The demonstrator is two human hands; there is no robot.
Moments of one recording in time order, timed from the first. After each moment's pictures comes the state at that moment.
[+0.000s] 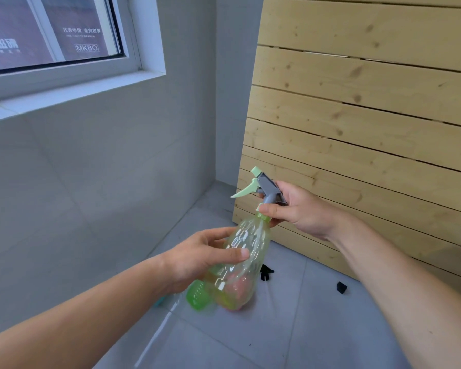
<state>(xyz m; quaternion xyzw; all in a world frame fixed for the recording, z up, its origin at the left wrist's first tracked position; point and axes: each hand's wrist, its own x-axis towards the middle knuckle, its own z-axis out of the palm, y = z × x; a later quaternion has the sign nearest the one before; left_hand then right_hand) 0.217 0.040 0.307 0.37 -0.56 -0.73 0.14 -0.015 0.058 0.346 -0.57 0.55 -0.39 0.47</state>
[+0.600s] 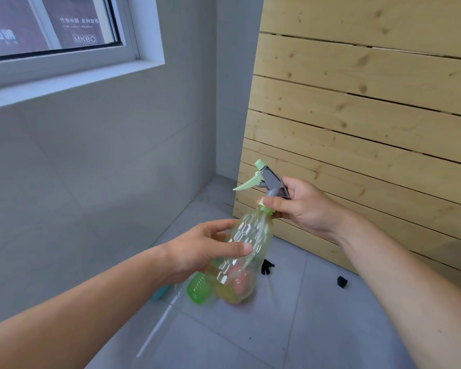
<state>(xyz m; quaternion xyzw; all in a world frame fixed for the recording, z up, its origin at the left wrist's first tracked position) 0.216 0.033 0.305 0.38 -0.58 -0.71 0.11 -0.016 0.057 0.336 -0.52 0.51 -0.45 0.52</state>
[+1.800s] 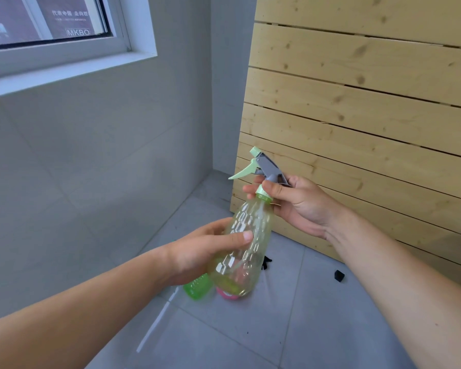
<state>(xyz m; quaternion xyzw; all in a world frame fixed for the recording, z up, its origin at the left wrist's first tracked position) 0.203 0.038 0.296 0.33 -0.54 -0.76 0.12 -0.017 0.057 0.333 -0.40 0.45 -0.52 0.61</state>
